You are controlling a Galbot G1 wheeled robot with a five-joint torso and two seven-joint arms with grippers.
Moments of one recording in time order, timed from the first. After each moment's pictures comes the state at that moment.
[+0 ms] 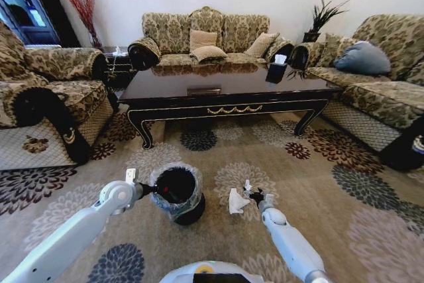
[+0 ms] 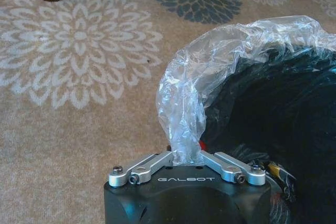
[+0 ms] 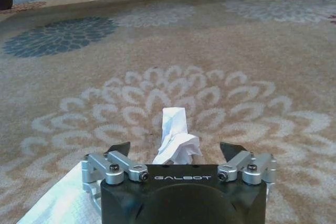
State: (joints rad) left arm 1.00 -0.69 -0.12 -1.88 -1.44 0.74 -0.52; right arm -0.95 1.23 0.28 0.95 0.50 0.01 -0.02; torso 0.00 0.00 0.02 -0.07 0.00
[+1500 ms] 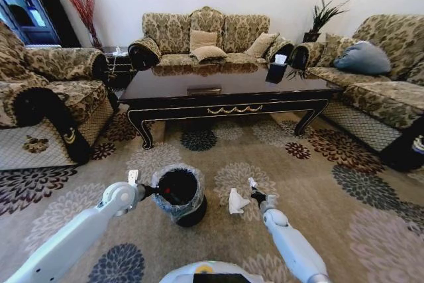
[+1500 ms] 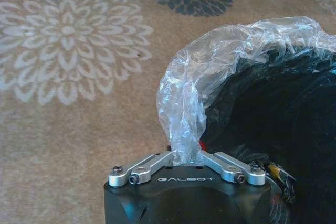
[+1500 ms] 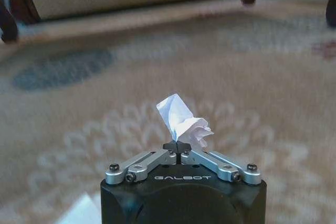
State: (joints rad) left arm 0.99 -0.72 -0.09 -1.87 -1.41 0.74 -0.52; right arm -1.04 1.17 0.32 1.16 0.56 0.00 0.00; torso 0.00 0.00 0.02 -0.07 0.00
